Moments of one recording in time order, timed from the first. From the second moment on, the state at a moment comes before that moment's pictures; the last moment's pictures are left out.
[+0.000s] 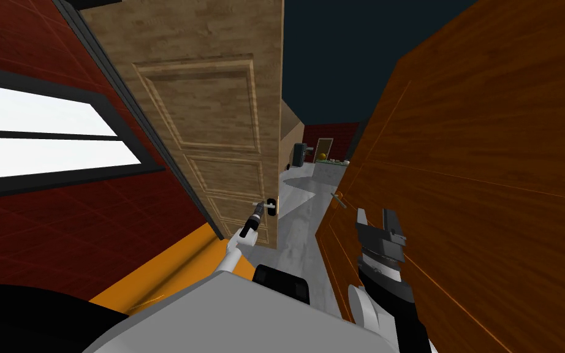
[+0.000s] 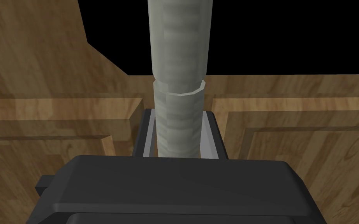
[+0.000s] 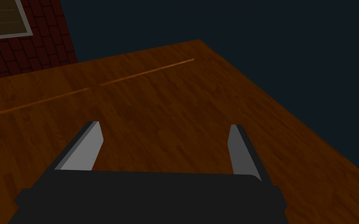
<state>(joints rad) -0.01 0.04 0.05 -1.29 0.01 -0.26 -0.01</state>
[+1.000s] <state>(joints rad) -0.02 0.00 0.17 -1.28 0.02 -0.27 -0.03</state>
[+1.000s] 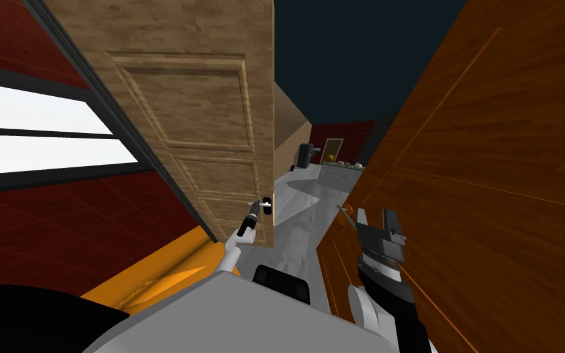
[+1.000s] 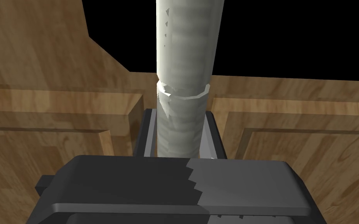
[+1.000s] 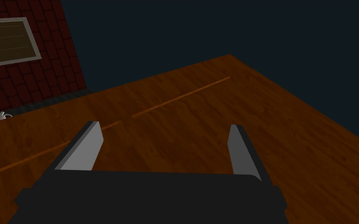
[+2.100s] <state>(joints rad) -0.05 0.04 0.25 -1.26 0.17 -0.27 -0.19</state>
